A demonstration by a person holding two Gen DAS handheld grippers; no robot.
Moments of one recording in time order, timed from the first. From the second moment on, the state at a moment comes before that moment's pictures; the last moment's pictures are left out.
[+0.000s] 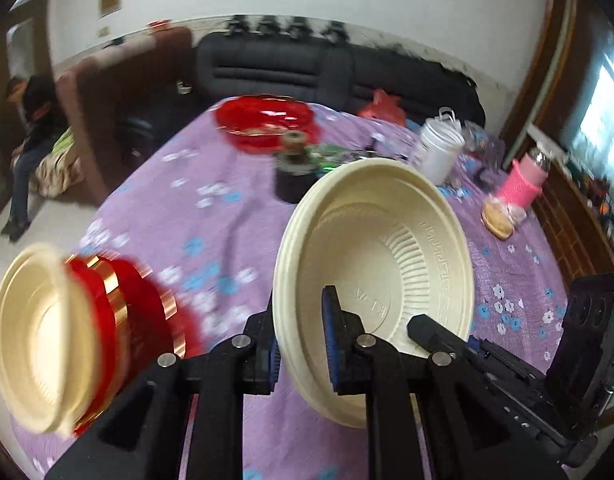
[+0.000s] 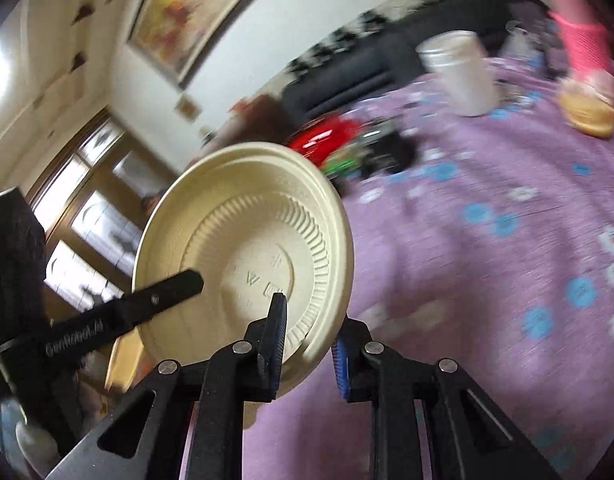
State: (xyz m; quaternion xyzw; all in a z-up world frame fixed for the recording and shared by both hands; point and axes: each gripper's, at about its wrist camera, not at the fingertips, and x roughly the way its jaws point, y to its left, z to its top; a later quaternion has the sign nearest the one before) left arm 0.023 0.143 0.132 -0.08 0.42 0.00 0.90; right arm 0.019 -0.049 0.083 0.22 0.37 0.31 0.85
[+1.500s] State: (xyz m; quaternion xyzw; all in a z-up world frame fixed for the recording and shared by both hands) left arm -0.100 0.375 0.137 -0.23 0.35 0.08 0.91; right arm -0.041 0.207 0.146 0.03 0.33 0.34 0.88
